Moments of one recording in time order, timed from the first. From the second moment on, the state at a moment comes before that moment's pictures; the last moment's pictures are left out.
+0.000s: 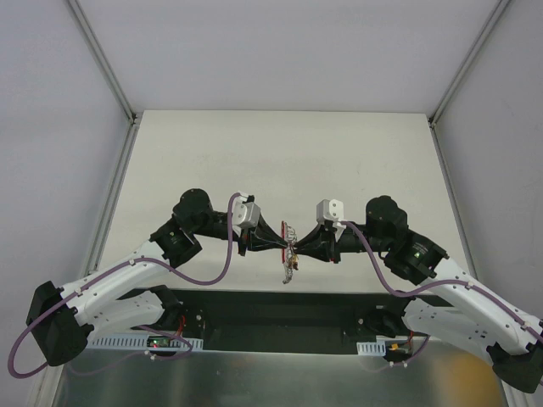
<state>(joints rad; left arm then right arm) -0.78 0.96 0.67 0.27 0.96 -0.02 0.86 0.77 0.78 -0.28 -0.67 -0.16</state>
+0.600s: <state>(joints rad) -0.78 0.95 0.67 0.27 0.97 -0.02 0.86 0.78 0.79 -0.30 -0.64 -0.16</state>
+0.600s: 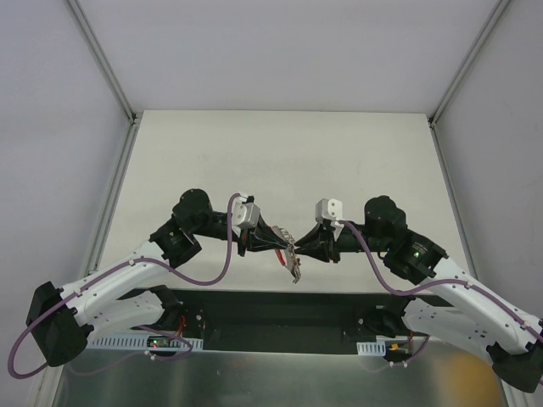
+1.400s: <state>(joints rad) -0.78 0.98 0.67 0.26 1.00 -0.02 0.87 0.81 0.82 -0.31 -0.64 -0.16</state>
